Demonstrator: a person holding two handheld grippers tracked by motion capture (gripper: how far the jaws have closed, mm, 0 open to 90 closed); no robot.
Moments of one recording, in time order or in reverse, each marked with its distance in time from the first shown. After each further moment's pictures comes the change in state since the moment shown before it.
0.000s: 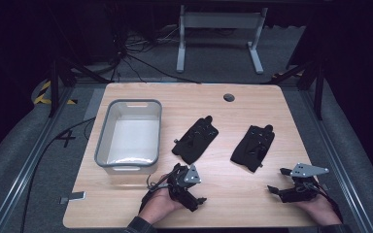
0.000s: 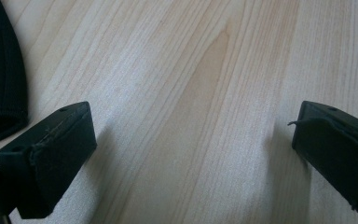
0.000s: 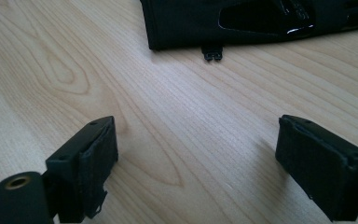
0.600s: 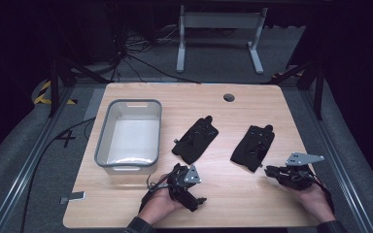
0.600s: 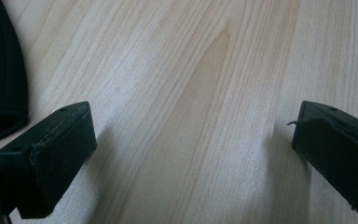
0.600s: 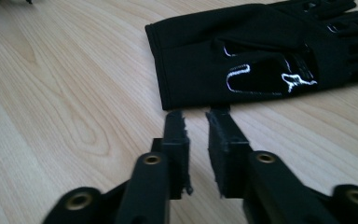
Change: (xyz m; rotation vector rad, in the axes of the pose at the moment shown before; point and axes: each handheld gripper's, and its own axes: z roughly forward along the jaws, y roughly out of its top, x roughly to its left) left arm 0.000 0.000 0.000 -0.002 0.004 -0.004; right arm 0.001 0.040 0.002 -0.010 0.044 0.023
